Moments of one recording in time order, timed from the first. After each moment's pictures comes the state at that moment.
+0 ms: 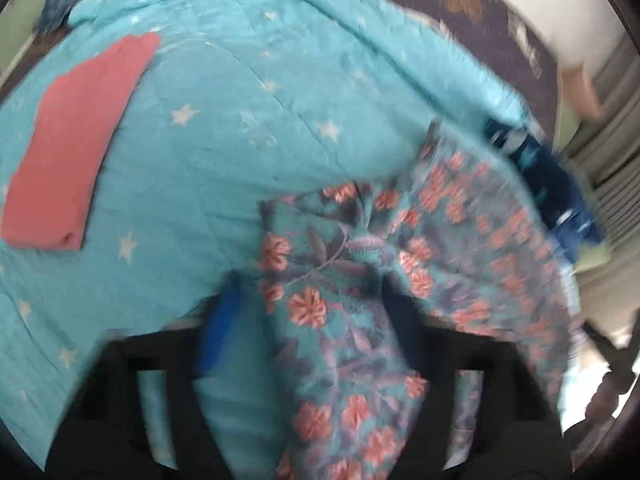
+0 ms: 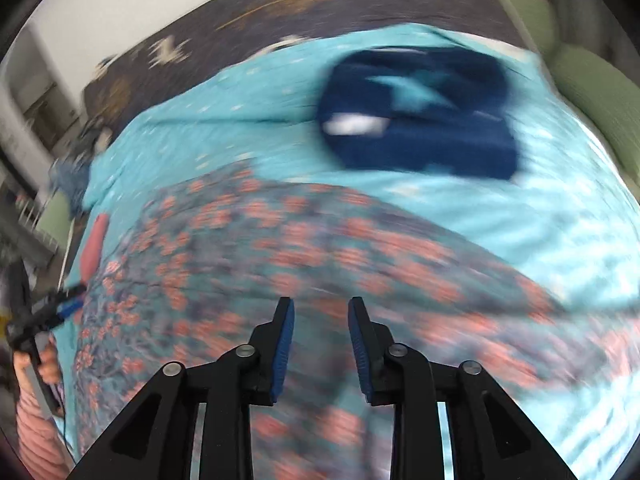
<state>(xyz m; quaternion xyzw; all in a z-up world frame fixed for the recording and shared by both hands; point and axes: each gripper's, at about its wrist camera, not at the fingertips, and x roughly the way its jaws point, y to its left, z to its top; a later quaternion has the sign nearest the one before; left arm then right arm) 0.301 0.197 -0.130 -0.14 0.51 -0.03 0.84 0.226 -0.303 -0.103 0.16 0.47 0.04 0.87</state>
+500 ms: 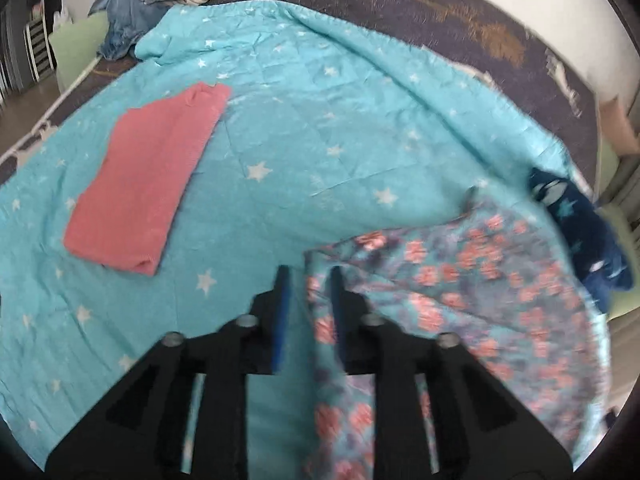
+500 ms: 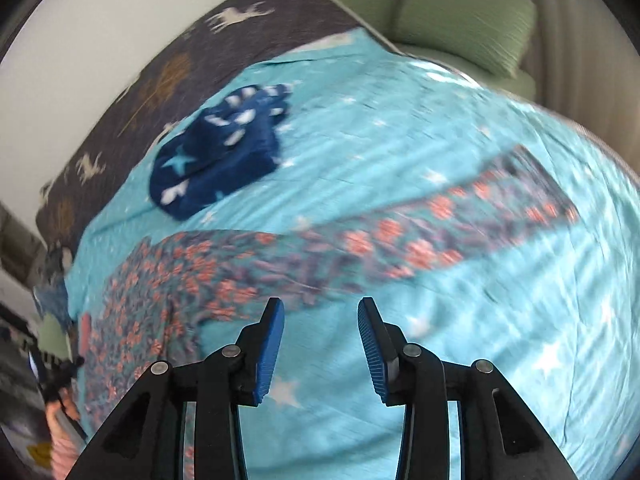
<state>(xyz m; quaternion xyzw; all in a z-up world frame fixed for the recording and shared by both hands) 0.271 0.219 -0.083 -0.15 0.43 0.08 0.88 0.097 -0.460 -0.121 0.32 0.42 -0.08 0.84</state>
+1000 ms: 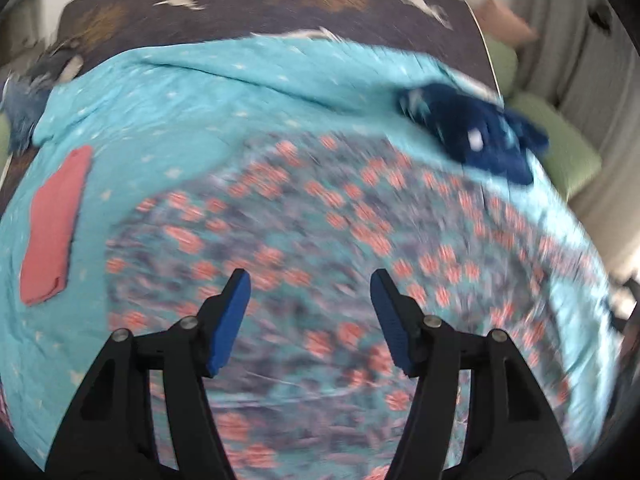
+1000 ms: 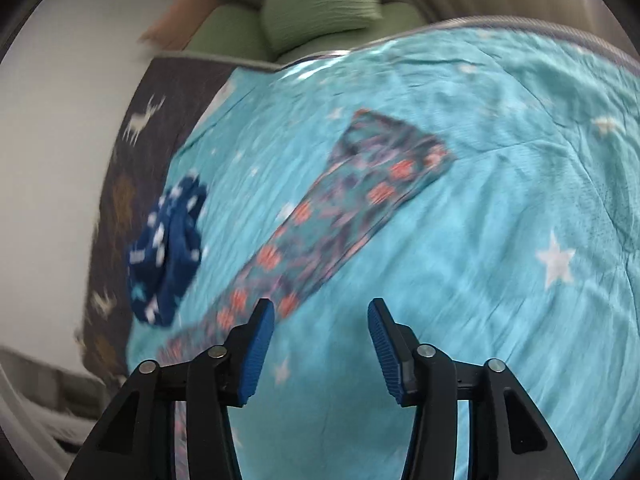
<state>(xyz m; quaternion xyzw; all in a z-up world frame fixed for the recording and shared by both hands) 0.222 0.035 -0.071 0.00 0.43 -0.09 0.90 0.045 -0.591 -0.182 0.56 0.33 -0.14 0.75</state>
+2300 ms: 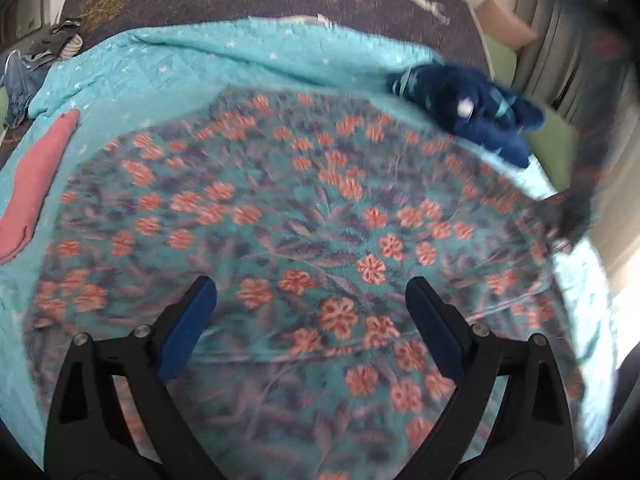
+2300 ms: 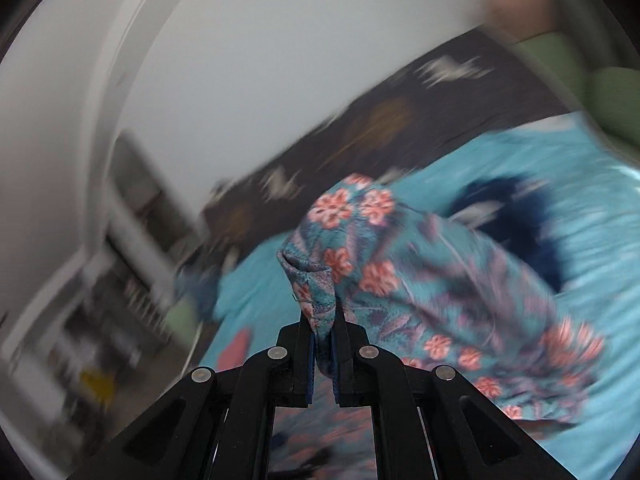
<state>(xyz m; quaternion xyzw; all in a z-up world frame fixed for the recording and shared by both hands) 0.188 0.025 -0.104 -0.05 0.42 -0.09 0.90 0.208 -0.245 0.011 0.25 0.27 0.26 0.89</state>
